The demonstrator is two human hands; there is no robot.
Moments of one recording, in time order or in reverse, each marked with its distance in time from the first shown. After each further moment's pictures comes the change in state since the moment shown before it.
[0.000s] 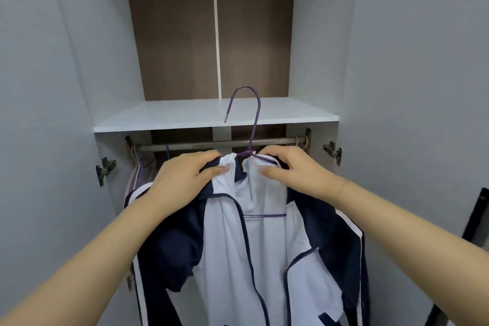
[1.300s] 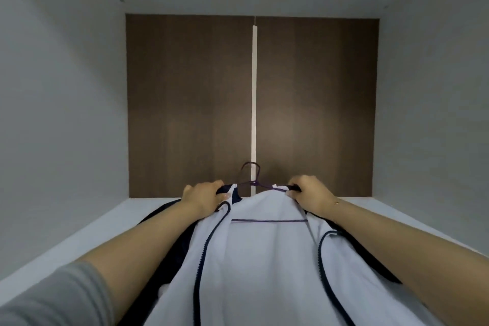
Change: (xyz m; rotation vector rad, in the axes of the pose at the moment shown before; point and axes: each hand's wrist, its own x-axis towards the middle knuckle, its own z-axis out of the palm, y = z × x) left_hand 0.466 -0.359 0.136 0.294 -0.202 -0.333; right_hand 0.517 0.310 -0.020 -0.418 0.124 0.221
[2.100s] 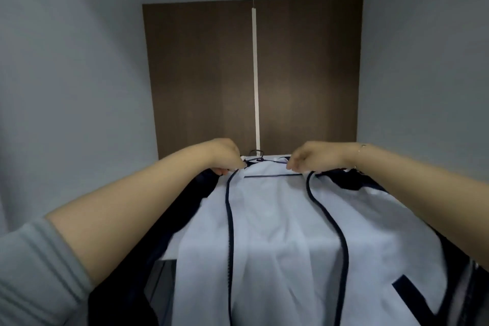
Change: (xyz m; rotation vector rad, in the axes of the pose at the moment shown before) left_hand -0.161 0.075 -0.109 -0.222 -0.292 -0.076; right_hand -0.147 -0.087 -0.090 0.043 -0.442 -0.001
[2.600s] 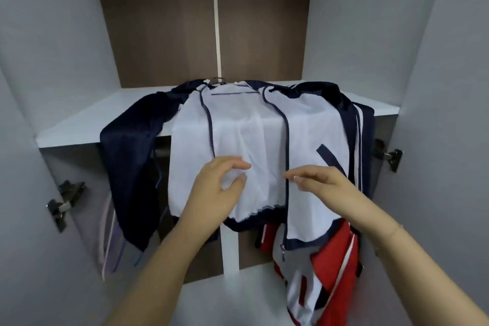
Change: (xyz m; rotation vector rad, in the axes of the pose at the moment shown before) left_hand -0.247 -0.029 0.181 -0.668 0.286 0.421; right_hand -0.265 -0.033 0.186 0.709 0.335 0.158
